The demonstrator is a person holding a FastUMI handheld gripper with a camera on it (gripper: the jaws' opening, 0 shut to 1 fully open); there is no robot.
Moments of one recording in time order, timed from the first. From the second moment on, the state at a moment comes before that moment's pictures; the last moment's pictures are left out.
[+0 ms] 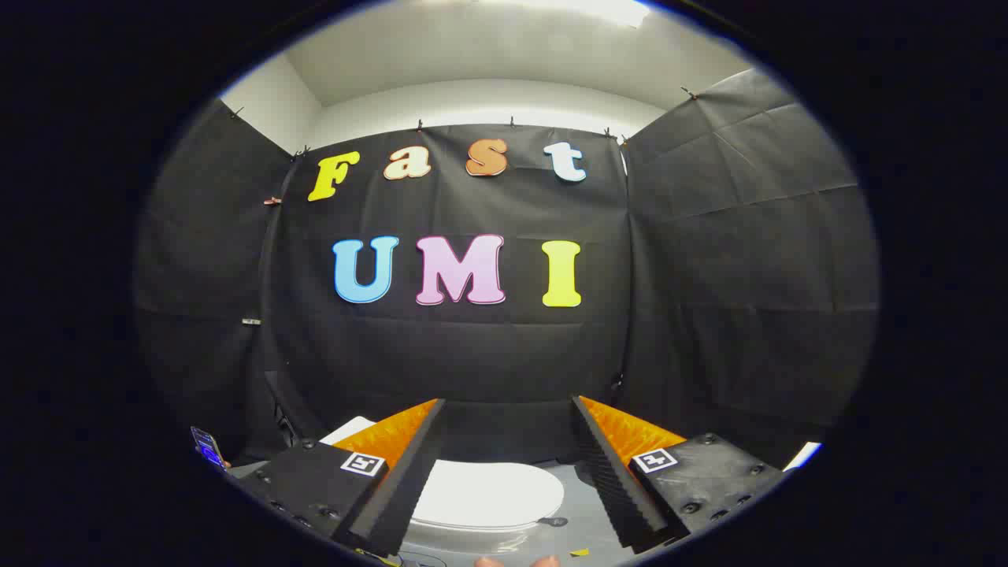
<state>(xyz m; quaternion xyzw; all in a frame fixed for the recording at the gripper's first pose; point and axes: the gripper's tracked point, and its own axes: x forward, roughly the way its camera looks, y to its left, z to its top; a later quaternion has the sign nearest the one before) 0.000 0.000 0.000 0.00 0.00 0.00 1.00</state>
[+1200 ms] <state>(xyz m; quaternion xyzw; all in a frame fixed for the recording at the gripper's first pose) 0.001 -0.021 0.002 -0.03 -0.02 -0.06 1.00</state>
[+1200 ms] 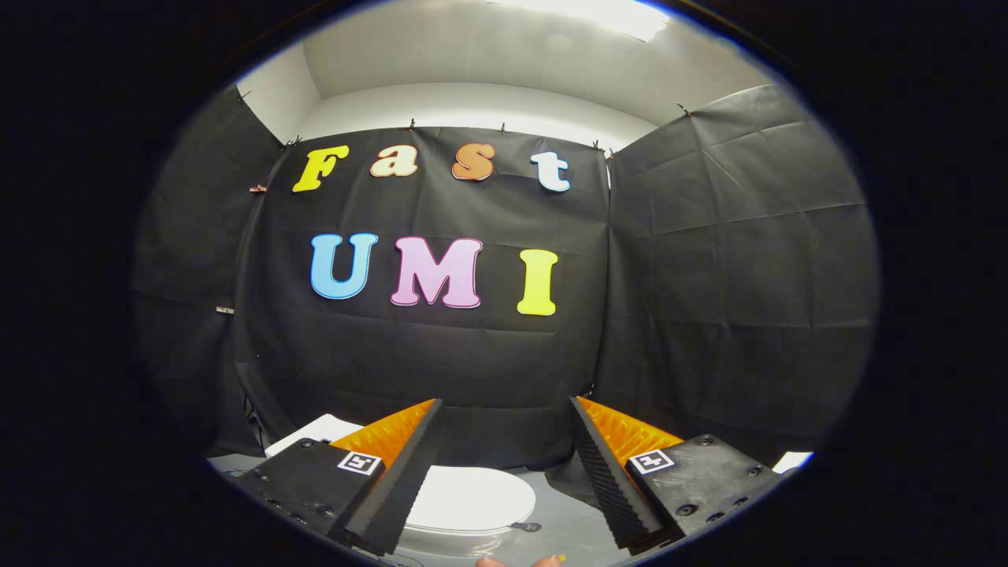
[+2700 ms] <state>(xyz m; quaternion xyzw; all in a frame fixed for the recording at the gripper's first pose) 0.074 -0.059 -0.181 -0.07 0.00 -0.04 1.00</state>
